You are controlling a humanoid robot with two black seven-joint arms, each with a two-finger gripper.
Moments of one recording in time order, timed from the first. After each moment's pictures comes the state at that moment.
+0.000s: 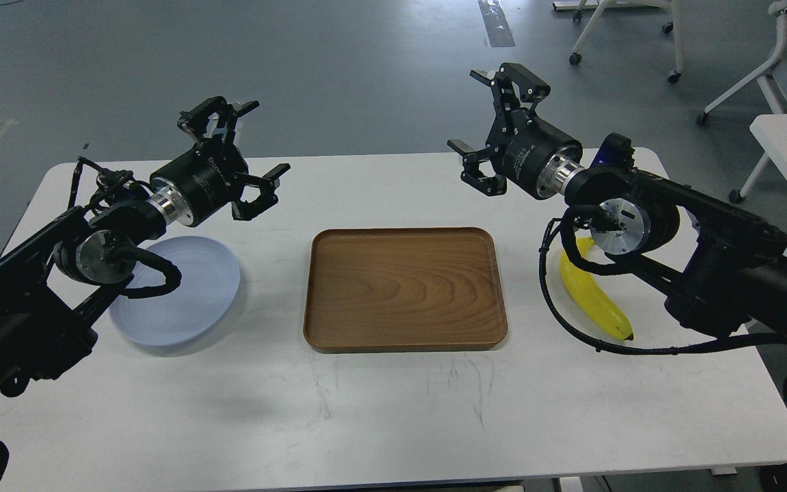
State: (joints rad) left arm -0.71 0.40 -0.78 -1.00 0.08 -0.29 0.00; right arm 0.94 -0.40 0.43 1.18 0.12 -0.05 0.15
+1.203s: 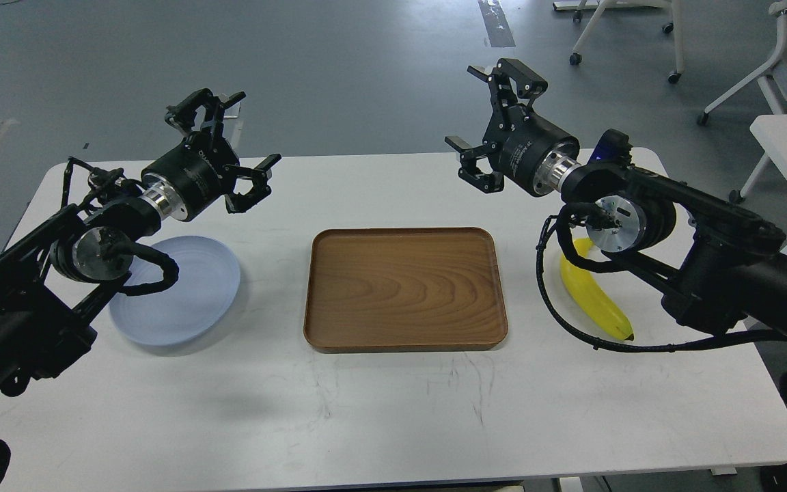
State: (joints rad) left arm -0.71 0.39 -0.80 -0.98 0.05 -0.27 -0.02; right arm 0.95 -0.39 0.41 1.17 0.07 -0.05 0.15
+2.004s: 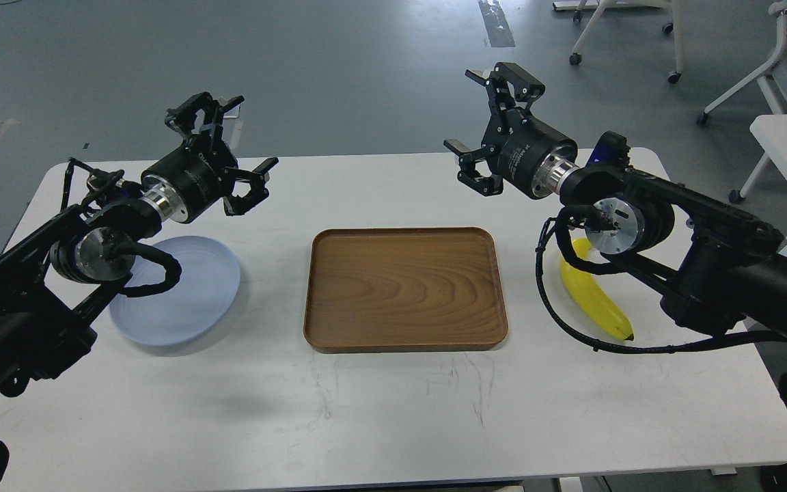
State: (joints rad) left arm -0.71 0.40 -0.79 -0.99 0.06 -0.23 -0.02; right arm 0.95 -0.39 0.40 1.17 0.07 -0.05 0.15
